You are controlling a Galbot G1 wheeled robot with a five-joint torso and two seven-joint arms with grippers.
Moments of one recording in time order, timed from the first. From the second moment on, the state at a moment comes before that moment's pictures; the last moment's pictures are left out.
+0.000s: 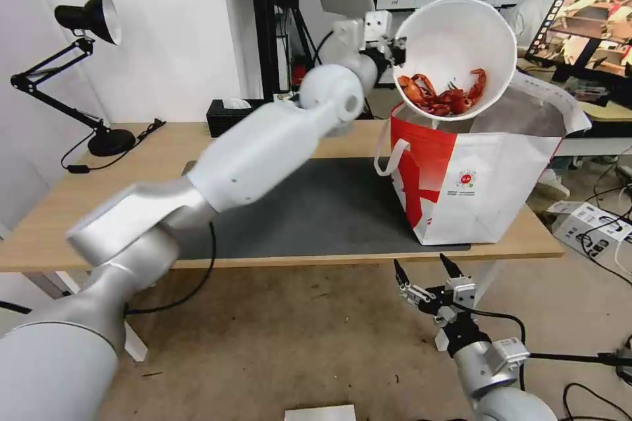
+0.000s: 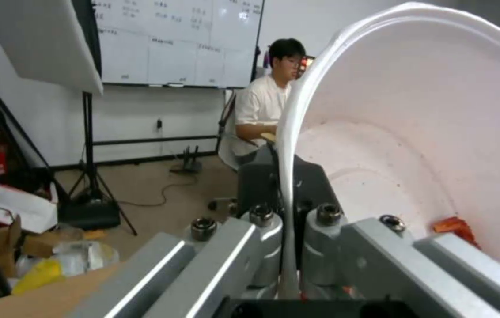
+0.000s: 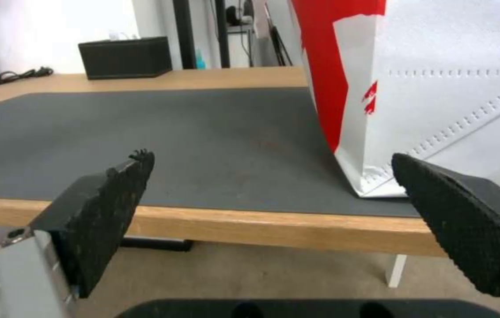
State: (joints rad) left arm -0.19 -1.44 0.55 -1.21 -1.21 0.16 -0.33; right arm -1.64 0.96 0.34 2.16 0.45 0.12 0.26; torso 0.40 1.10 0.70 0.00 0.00
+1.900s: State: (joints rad) left arm -0.16 -1.34 0.70 -1.31 -1.16 0.24 -0.08; right arm -1.64 0.96 0.34 2.16 0.45 0.12 0.26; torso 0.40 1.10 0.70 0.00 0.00
